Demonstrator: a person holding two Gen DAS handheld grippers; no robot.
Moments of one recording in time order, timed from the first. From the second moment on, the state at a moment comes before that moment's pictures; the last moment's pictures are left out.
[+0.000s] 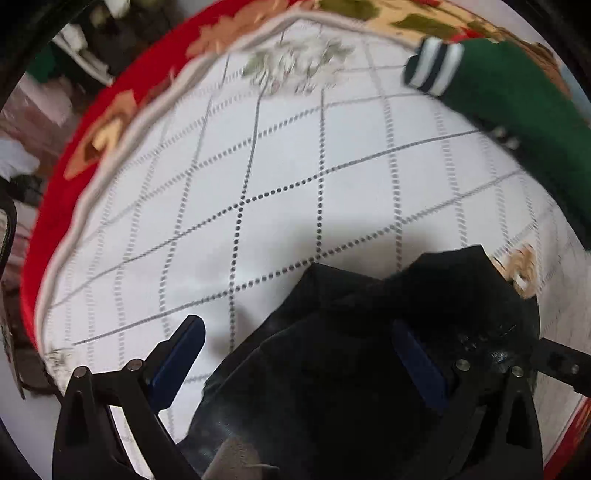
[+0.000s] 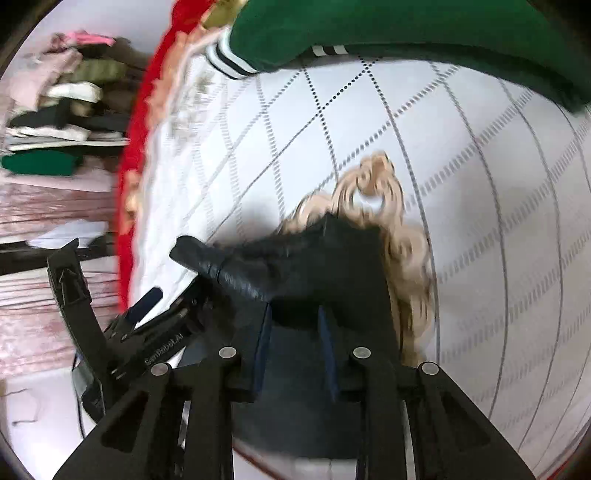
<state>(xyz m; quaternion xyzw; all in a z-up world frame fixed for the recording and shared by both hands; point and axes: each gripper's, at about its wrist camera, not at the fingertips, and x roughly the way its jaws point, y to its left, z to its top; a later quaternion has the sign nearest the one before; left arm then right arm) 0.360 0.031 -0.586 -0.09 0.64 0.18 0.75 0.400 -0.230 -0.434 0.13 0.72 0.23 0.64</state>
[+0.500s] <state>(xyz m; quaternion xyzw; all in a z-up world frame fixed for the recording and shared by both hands) 0.300 0.075 -0.551 -0.15 0.60 0.25 0.75 0.430 -0.170 -0.436 0.14 0.74 0.30 0.59</state>
